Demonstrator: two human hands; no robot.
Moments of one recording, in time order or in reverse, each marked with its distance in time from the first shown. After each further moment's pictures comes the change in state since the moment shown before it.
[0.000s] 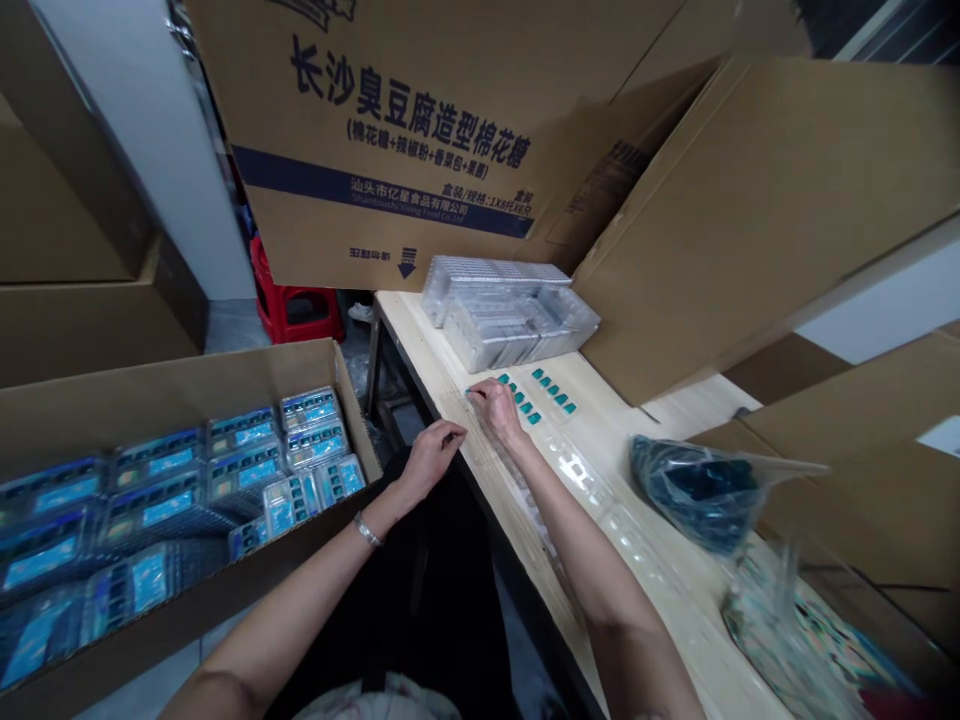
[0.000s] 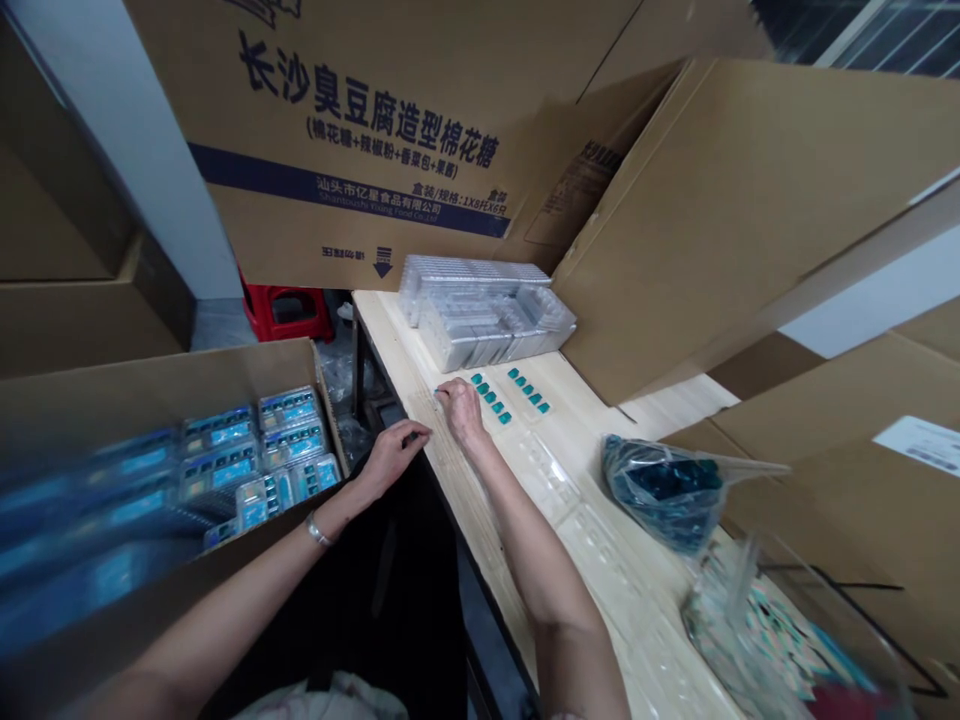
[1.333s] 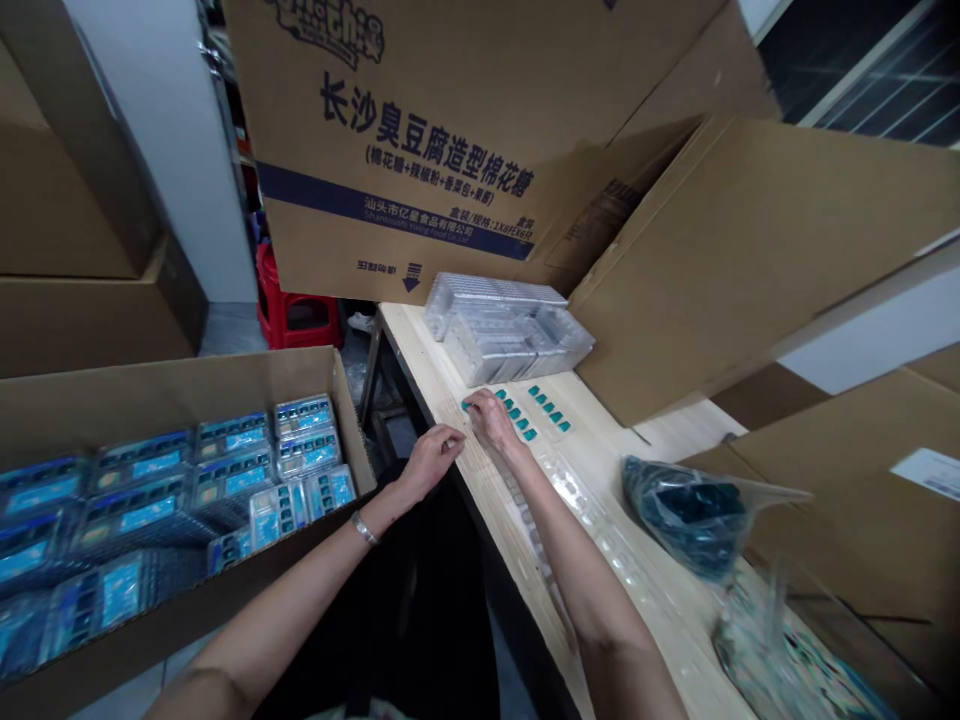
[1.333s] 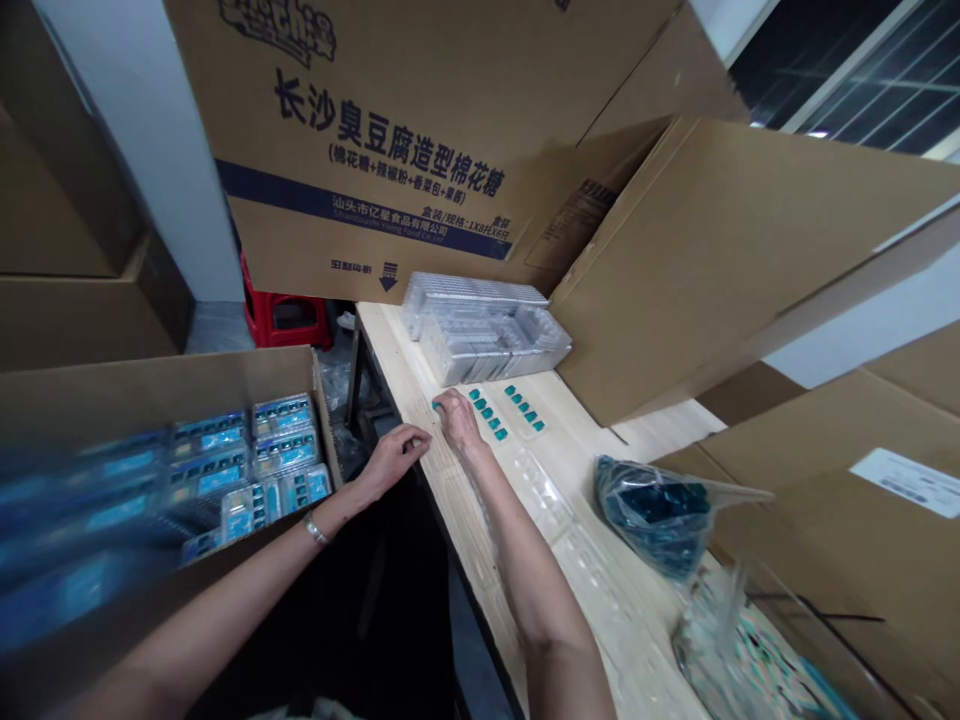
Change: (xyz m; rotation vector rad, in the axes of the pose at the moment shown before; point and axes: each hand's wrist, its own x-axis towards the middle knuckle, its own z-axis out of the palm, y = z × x) left_hand 0.012 -0.003 0.001 0.009 -0.009 0.018; right_hand 0.007 0.012 0.003 -0.025 -0.121 -0.135
